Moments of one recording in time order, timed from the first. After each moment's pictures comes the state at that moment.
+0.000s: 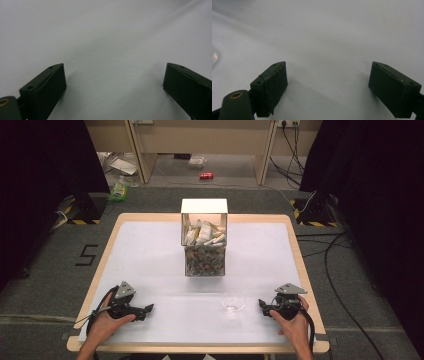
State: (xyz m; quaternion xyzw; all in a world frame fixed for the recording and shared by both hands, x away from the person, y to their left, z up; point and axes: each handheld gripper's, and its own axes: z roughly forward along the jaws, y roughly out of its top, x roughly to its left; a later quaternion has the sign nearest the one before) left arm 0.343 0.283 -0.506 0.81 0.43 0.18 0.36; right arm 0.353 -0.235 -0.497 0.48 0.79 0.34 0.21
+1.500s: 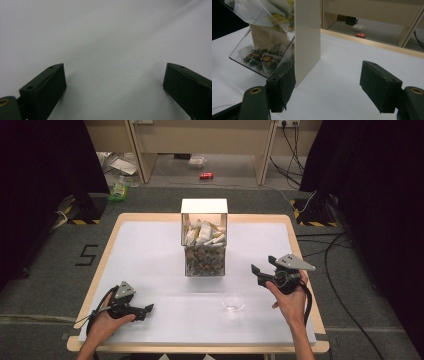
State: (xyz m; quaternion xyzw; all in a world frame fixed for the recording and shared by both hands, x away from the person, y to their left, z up) left arm 0.343 0.284 -0.506 0.81 0.43 0.18 0.36; right arm 0.380 -0.205 -0.397 0.41 0.73 0.48 0.26
